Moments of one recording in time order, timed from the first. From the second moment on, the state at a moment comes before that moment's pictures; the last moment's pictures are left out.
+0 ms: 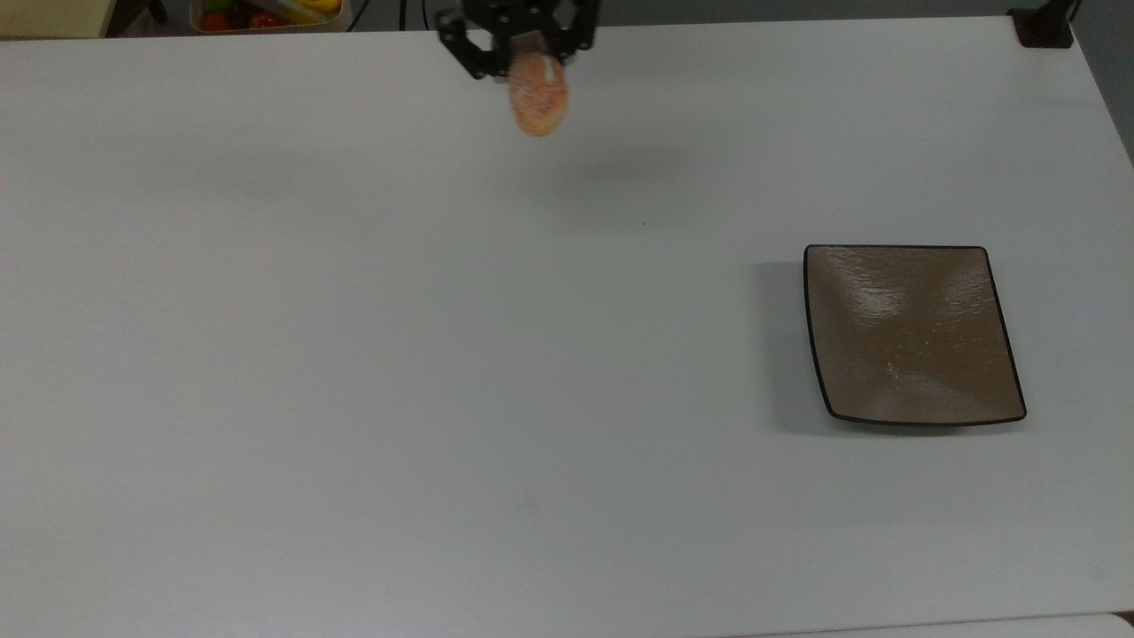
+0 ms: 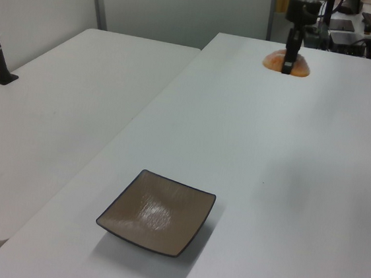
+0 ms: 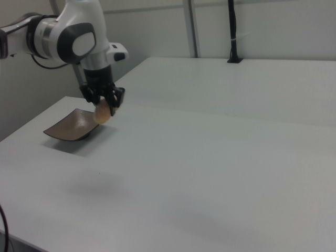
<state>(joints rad) 0.23 0.01 -0.08 -1.73 0.17 1.81 -0.18</state>
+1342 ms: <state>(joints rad) 0.61 0.63 0.04 -1.44 0.01 2.62 0.28</state>
